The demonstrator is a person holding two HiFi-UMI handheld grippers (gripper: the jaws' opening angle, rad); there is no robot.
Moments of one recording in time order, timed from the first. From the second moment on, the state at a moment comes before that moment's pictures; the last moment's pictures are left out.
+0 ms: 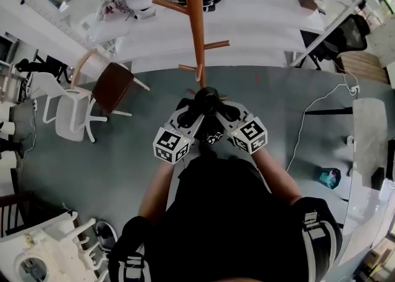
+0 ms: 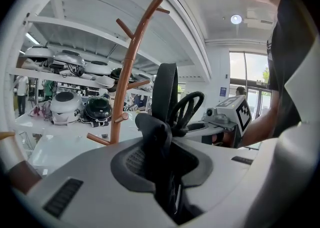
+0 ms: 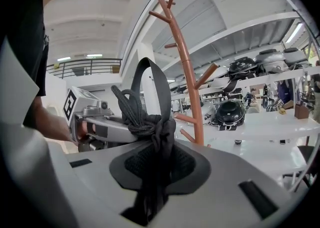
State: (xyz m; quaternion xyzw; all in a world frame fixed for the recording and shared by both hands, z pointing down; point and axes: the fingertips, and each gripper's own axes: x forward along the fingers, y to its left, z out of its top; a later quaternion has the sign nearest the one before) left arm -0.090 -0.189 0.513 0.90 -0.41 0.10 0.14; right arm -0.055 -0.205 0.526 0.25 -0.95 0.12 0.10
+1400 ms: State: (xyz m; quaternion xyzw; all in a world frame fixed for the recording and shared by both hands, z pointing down) left arm -0.126 -0.270 0.564 0.91 -0.36 0.13 0.15; right arm -0.090 -0.282 0.576 0.31 -0.93 0.16 0.12
